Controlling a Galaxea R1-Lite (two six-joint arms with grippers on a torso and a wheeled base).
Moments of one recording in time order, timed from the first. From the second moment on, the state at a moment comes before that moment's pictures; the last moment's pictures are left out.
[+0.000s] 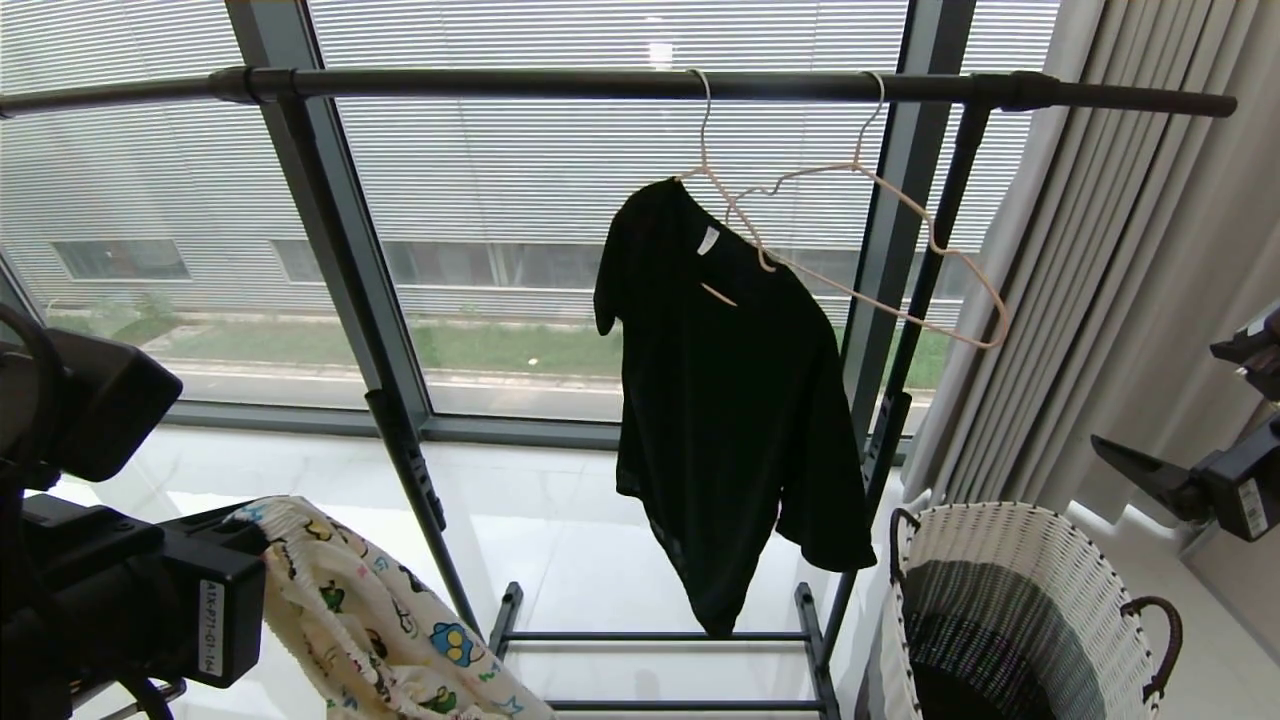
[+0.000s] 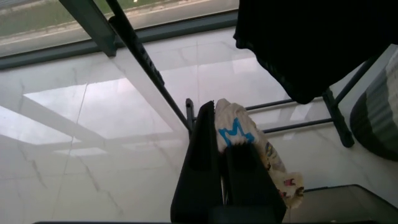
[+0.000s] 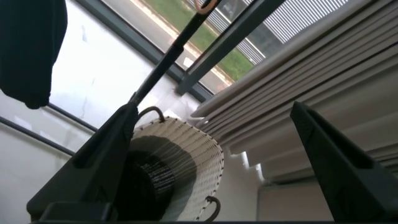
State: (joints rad) left arm -0.74 1.06 -0.74 0.21 0.61 -0.08; right arm 0.32 1.11 -0.67 -0.24 -0.12 -0.55
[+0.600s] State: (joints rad) left arm -0.74 1.06 -0.74 0.21 0.61 -0.07; right arm 0.32 1.12 -0.67 -0.24 -0.10 -0.46
